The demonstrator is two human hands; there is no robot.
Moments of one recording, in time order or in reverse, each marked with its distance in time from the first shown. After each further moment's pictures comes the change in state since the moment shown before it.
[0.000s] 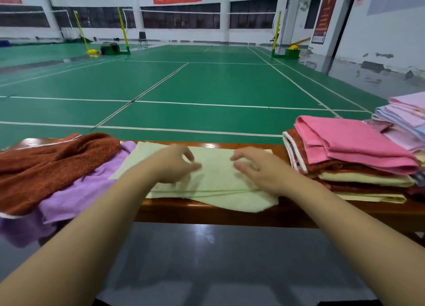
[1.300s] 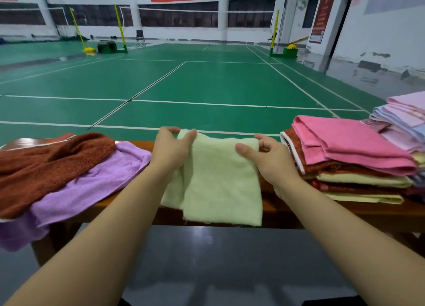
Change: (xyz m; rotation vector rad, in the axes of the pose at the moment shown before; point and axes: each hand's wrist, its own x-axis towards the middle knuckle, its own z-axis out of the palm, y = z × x) left_hand 0.024 0.023 0.019 -0.760 0.451 -0.116; right_hand 0.007 -0.004 0.008 0.821 0.454 0.361
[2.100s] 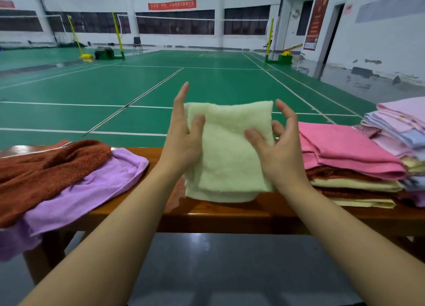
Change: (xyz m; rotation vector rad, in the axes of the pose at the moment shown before) left_hand -0.004 0.026 0.016 -0.062 -0.057 0.614; right_hand -0.013 -0.033 -0.013 0.118 0.139 -0.401
